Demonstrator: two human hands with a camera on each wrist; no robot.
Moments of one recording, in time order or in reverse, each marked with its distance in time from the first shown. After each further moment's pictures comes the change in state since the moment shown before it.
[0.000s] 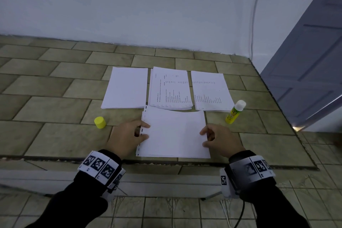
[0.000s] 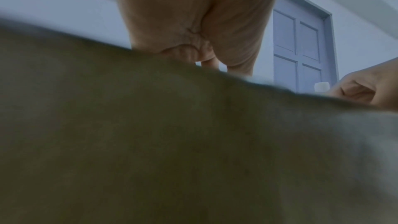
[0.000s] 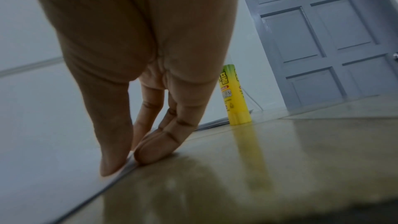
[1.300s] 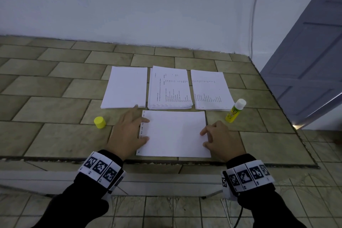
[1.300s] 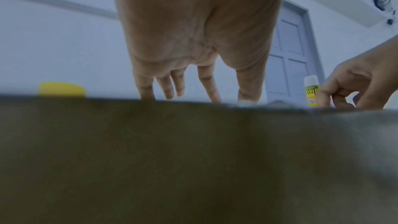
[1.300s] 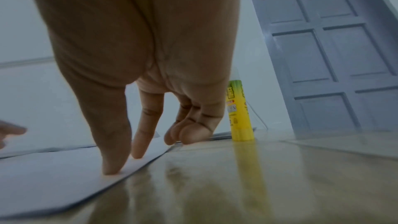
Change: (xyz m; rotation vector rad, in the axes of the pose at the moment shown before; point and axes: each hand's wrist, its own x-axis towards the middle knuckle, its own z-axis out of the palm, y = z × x) left_hand 0.006 -0.007 0.004 0.239 0.020 0.142; right_hand -0.006 -0.006 0.007 -0.237 0.009 0.011
